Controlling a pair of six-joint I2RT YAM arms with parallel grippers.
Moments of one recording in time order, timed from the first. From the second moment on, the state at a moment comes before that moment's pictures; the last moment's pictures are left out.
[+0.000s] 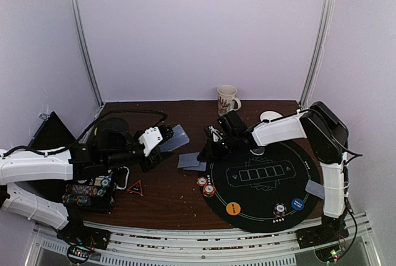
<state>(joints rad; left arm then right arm) -0.93 1.14 0.69 0.08 -0.07 0.42 0.72 2.09 1.32 -0.05 -0.52 0.70</state>
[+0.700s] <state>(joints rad) -0.93 1.14 0.69 0.08 -0.07 0.42 0.72 2.09 1.31 -0.12 -0.45 0.76</state>
